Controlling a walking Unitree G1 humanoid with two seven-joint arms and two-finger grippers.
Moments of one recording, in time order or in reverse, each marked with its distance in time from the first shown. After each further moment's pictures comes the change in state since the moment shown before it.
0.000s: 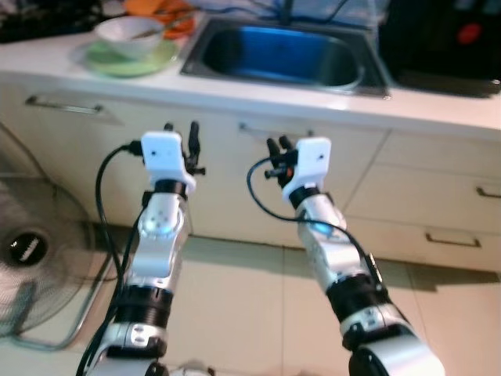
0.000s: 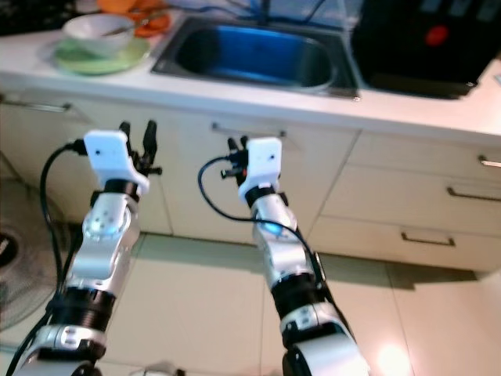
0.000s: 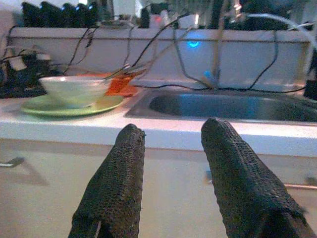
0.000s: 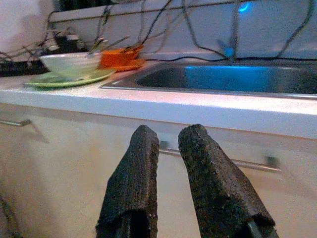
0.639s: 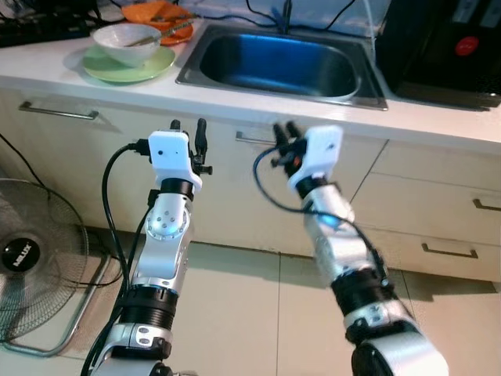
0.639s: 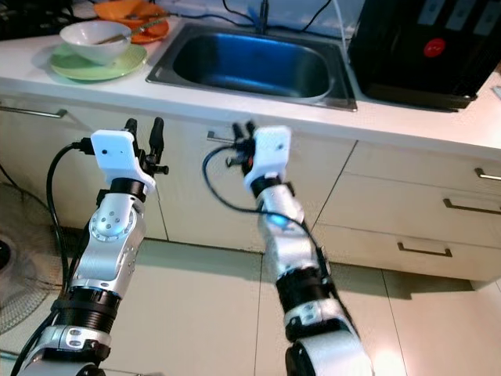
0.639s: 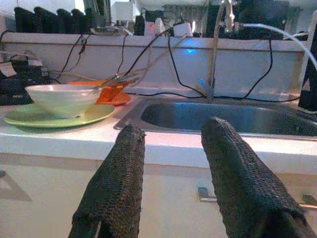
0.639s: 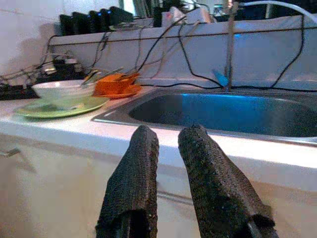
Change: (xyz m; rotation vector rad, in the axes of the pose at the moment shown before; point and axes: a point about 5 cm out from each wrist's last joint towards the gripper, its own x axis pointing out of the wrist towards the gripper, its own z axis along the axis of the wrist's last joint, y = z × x) left arm 0.000 -0.006 0.003 0.006 -0.021 -0.014; right arm 0.006 -0.012 0.022 -0.009 -0.092 -0.020
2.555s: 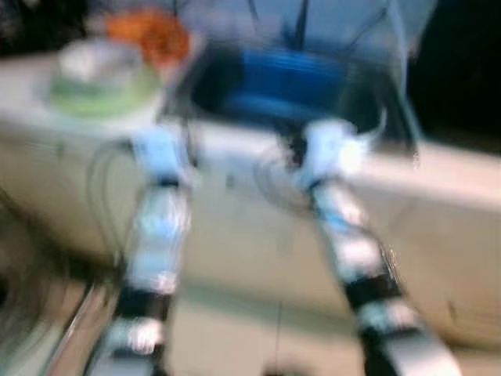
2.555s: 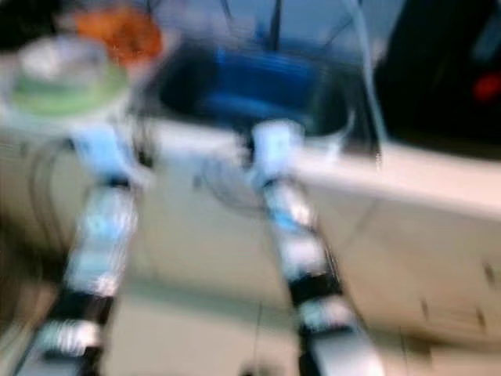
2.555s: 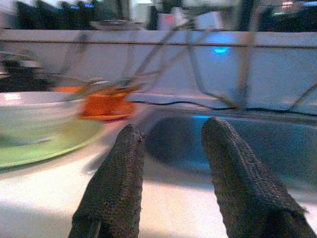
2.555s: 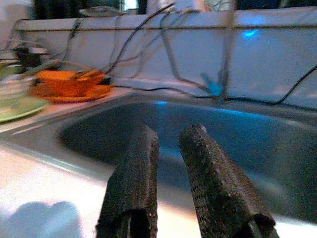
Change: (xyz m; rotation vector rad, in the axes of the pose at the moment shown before) left arm 0.001 -0.002 0.004 -0.008 -0.017 0.022; right arm -0.008 -0.013 -0.004 -0.079 0.007 -0.005
